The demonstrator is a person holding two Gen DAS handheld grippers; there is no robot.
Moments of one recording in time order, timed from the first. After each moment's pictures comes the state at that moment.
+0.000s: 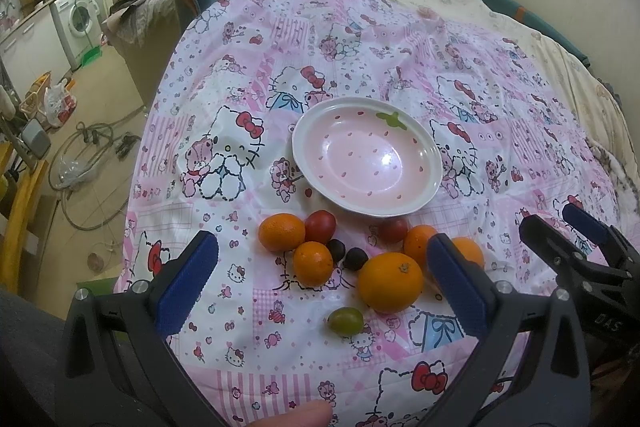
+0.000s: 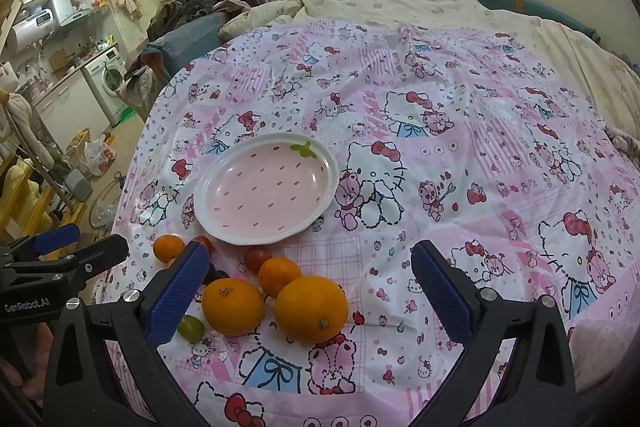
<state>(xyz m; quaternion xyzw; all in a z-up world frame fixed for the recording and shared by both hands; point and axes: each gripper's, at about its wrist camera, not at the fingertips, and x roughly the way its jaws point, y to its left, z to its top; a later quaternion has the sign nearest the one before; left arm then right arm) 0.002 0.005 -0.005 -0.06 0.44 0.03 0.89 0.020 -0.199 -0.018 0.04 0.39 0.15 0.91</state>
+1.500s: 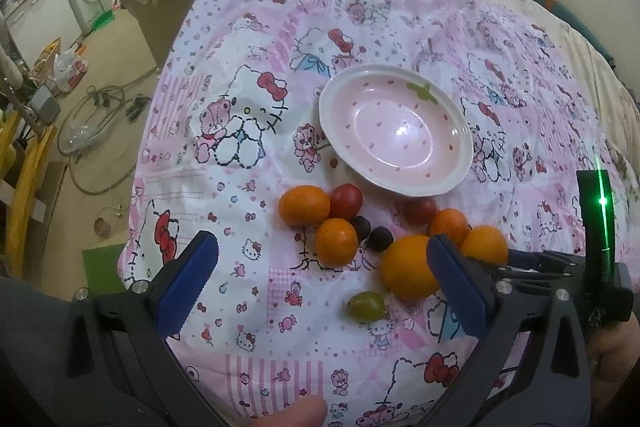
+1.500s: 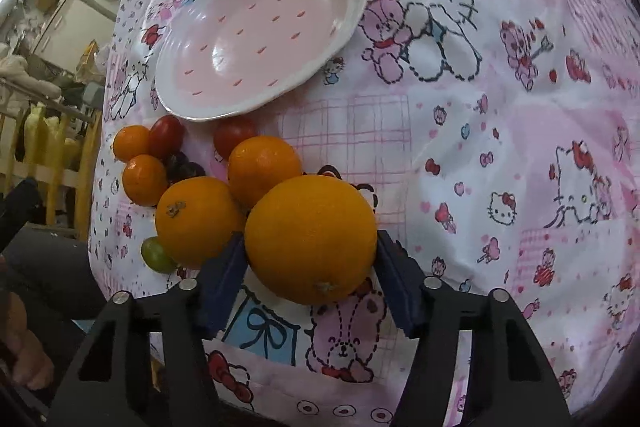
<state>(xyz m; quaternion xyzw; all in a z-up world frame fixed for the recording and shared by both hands) 0.017 0.021 -0.025 -0.08 0.51 0.06 0.85 0.076 -0.179 -0.125 0.04 0.64 0.21 0.74</state>
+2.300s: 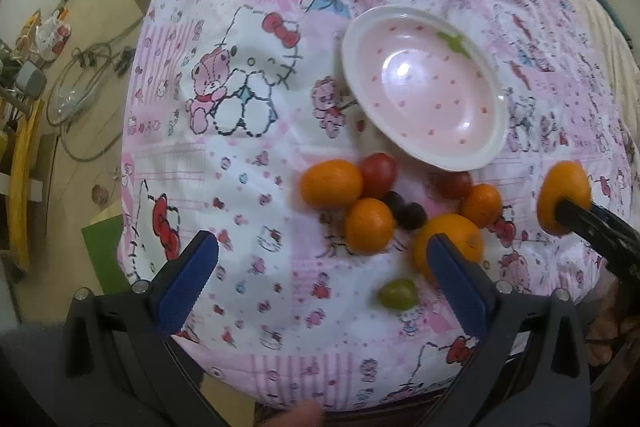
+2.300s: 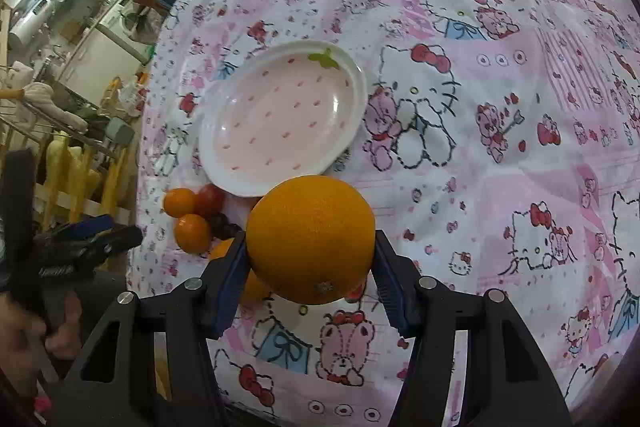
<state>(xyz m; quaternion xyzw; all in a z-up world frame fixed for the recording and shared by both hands) 0.059 0.055 -0.059 -0.09 0.63 0.04 0.77 0.094 -0.203 -0.067 0.09 0.57 0.24 0.78</state>
